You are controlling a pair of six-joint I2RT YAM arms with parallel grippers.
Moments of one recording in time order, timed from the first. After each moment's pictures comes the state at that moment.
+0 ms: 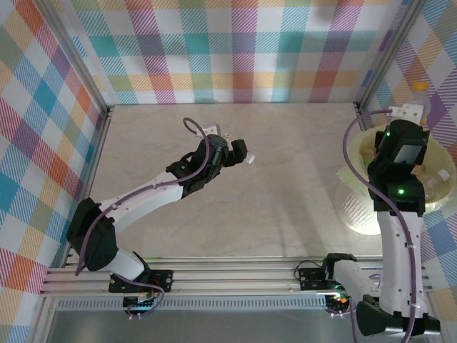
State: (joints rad) left arm -0.77 1.51 1.18 -0.19 -0.36 -0.75; right arm -0.07 0.93 1.31 -0.63 0.67 -0.27
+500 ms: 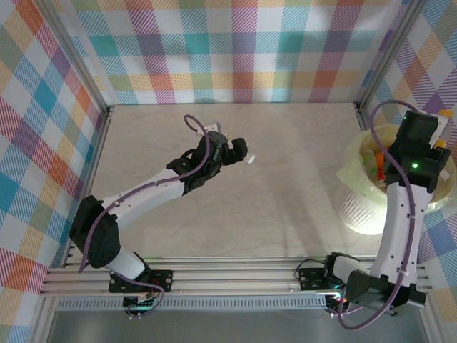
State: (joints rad) left arm -0.75 1.53 1.21 -0.22 -0.32 -0.75; right arm -0.33 1.12 1.48 -1.00 0.63 -0.03
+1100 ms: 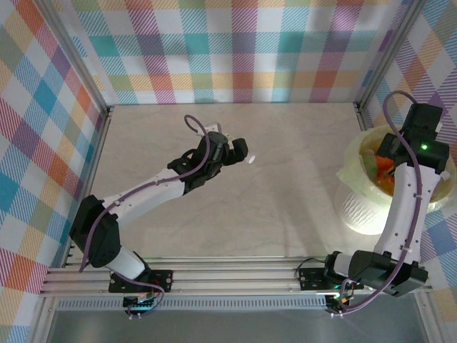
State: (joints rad) left arm -0.75 1.54 1.21 -0.22 -0.31 -0.77; right arm -0.37 1.25 1.61 -1.22 0.37 0.10
